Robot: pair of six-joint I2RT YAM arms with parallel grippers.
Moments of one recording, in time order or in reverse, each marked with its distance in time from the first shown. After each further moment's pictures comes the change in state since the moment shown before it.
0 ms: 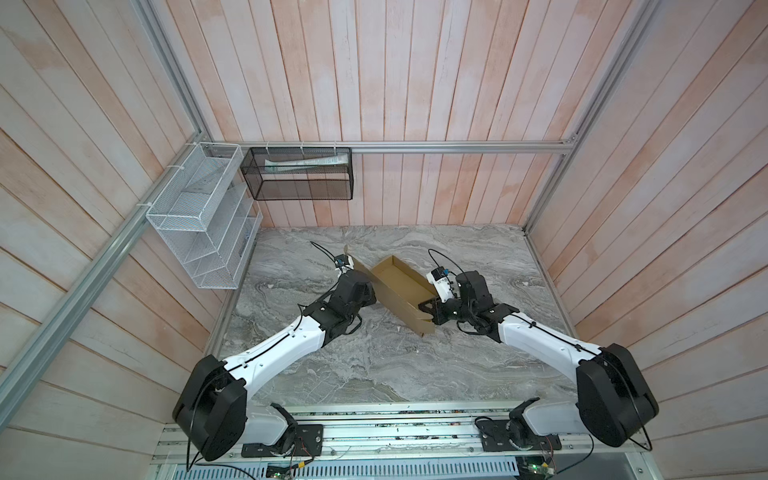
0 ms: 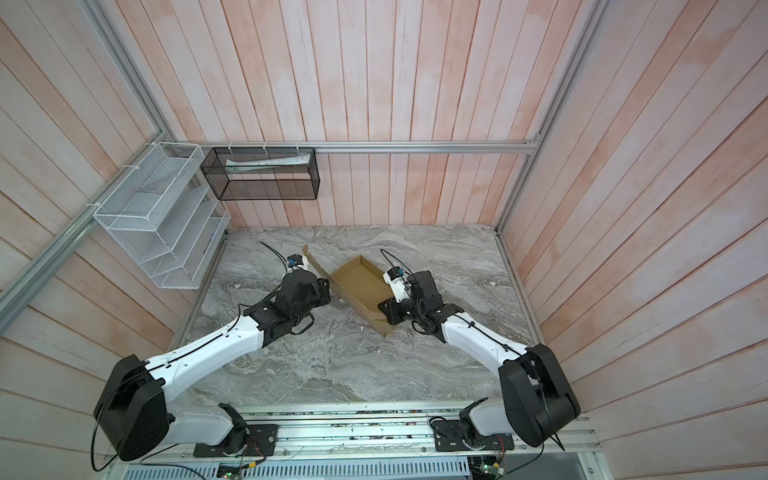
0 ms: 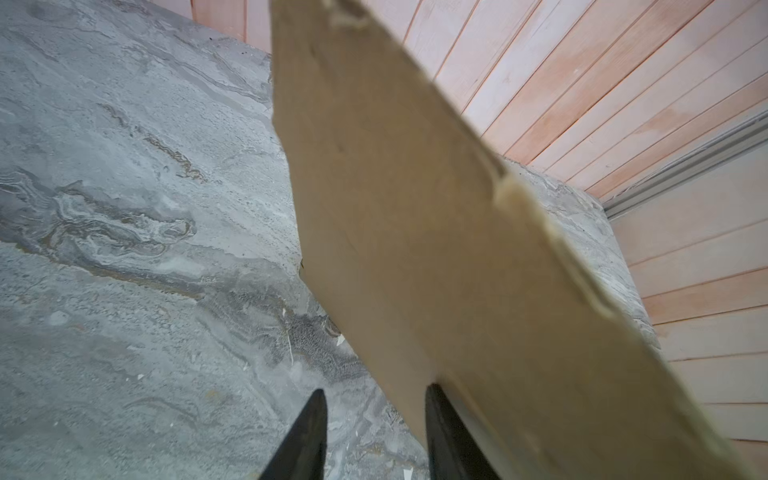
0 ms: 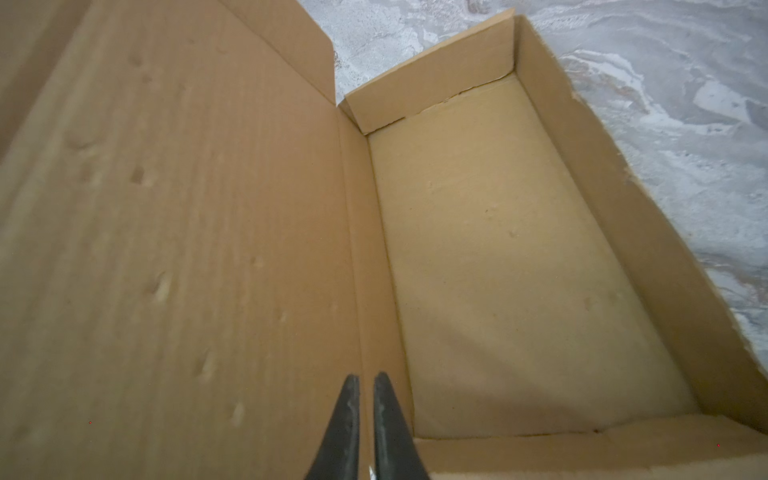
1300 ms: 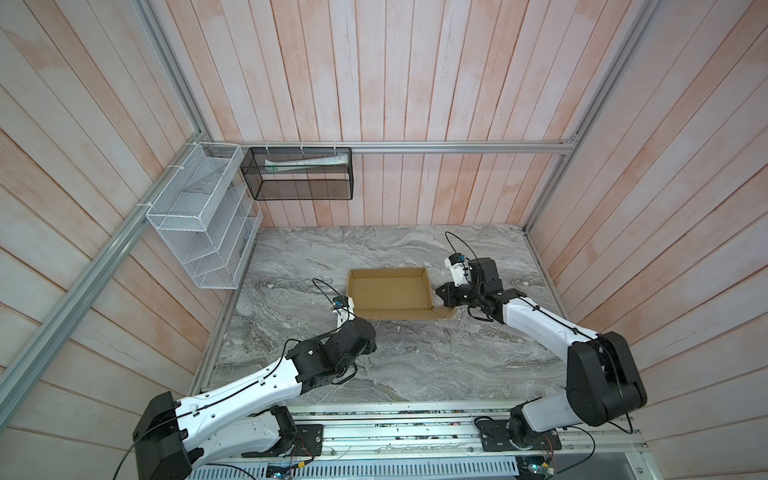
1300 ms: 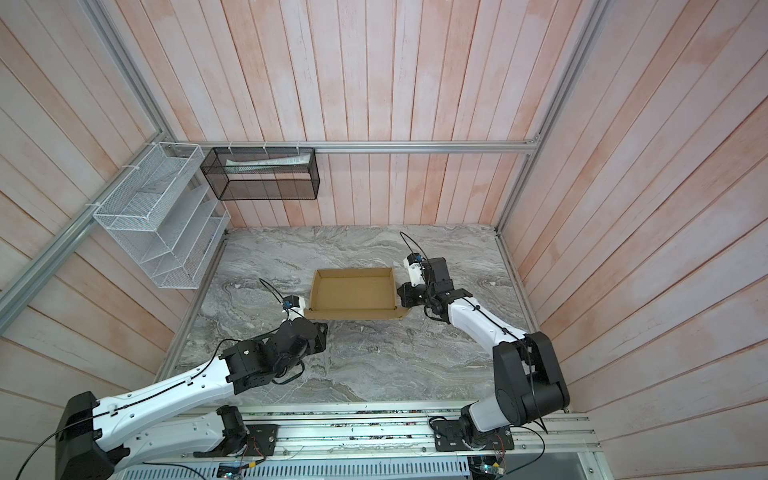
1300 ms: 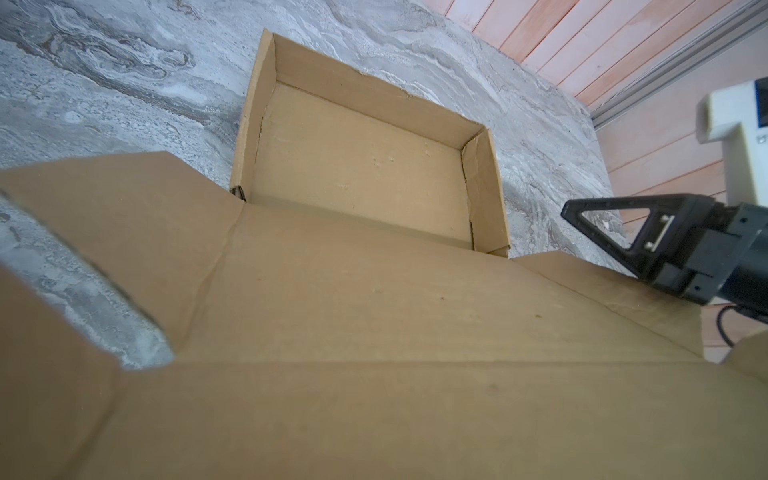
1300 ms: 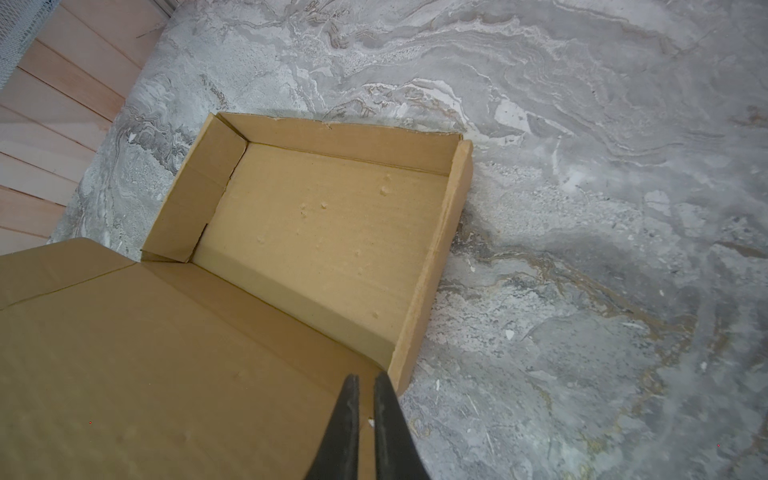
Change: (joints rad) left arm -0.327 -0.336 -0.208 -0.293 -0.145 -0.275; right arm -0.172 0.090 0.117 -0.101 0.077 -0.017
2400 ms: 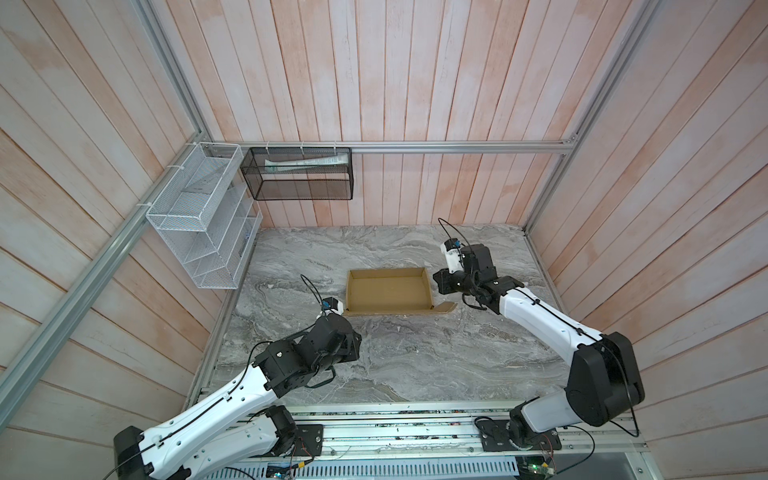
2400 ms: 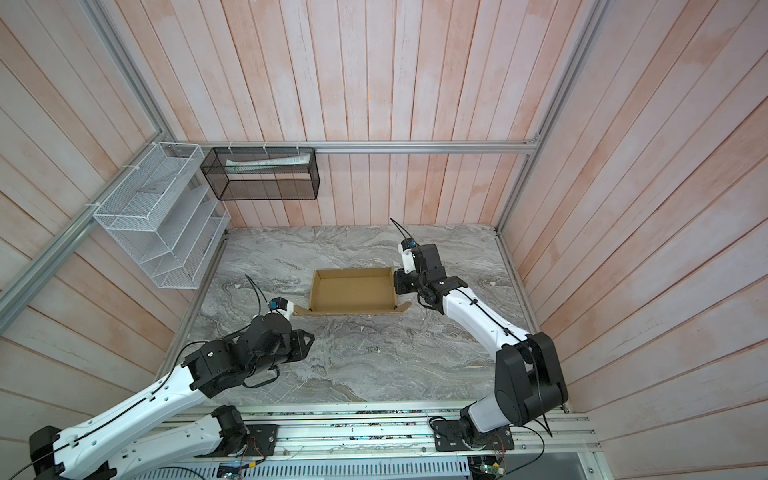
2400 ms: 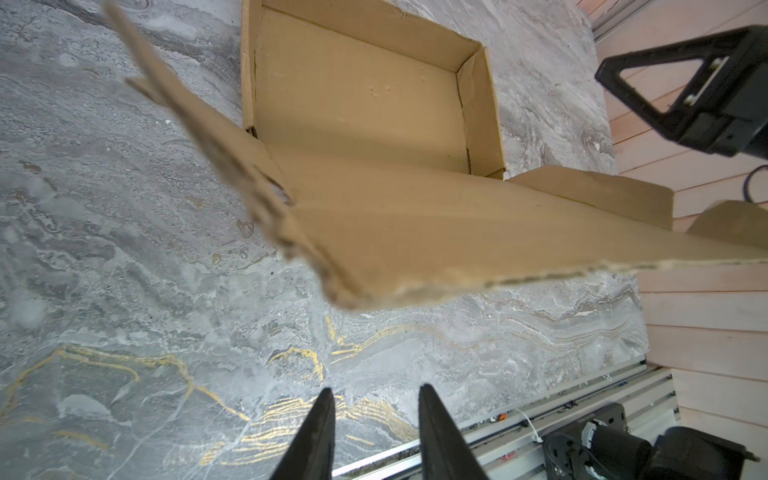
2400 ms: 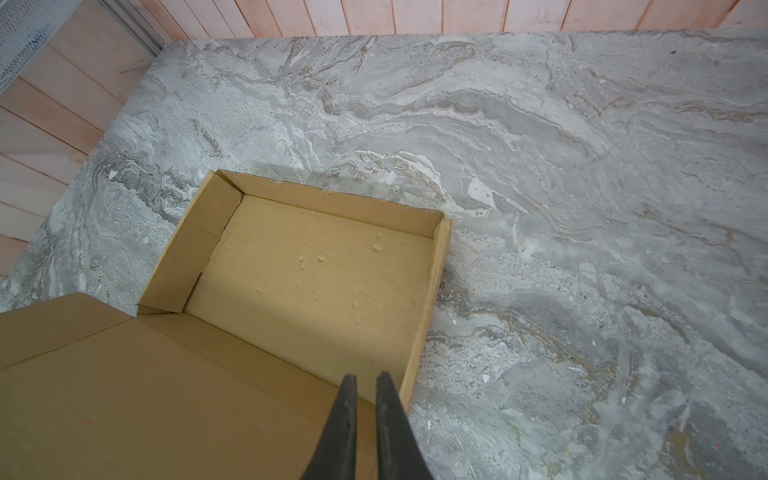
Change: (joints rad) left arm 0.082 -0.164 0.057 -0.270 0.261 0.089; right arm 0.069 0.011 0.166 -0.097 0.176 0.008
